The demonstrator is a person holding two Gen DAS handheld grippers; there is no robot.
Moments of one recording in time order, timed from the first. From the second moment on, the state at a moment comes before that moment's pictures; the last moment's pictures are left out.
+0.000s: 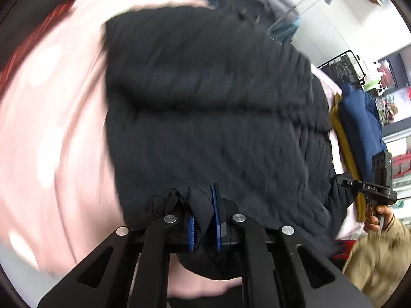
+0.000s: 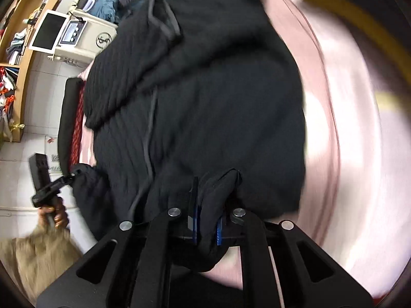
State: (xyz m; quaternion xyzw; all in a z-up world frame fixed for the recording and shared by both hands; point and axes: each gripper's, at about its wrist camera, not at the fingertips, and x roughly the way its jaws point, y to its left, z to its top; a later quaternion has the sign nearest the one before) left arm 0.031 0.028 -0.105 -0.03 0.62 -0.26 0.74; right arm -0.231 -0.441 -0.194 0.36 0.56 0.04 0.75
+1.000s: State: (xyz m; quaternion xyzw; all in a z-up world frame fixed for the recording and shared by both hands) left arm 0.269 -0.036 -0.060 0.02 0.55 -0.16 0.82; right arm 0.007 -0.560 -0.120 0.38 0.47 -0.07 0.79
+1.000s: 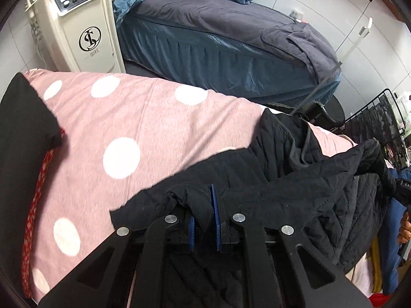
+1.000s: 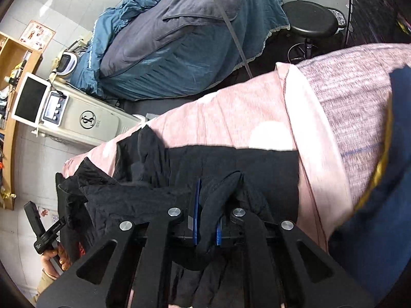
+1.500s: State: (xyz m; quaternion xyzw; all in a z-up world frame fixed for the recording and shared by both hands) left arm 0.300 -0.007 -0.121 -0.15 0.63 -0.13 0.75; right arm 0.034 -0.561 -0.191 0.41 0.52 -0.11 0.74
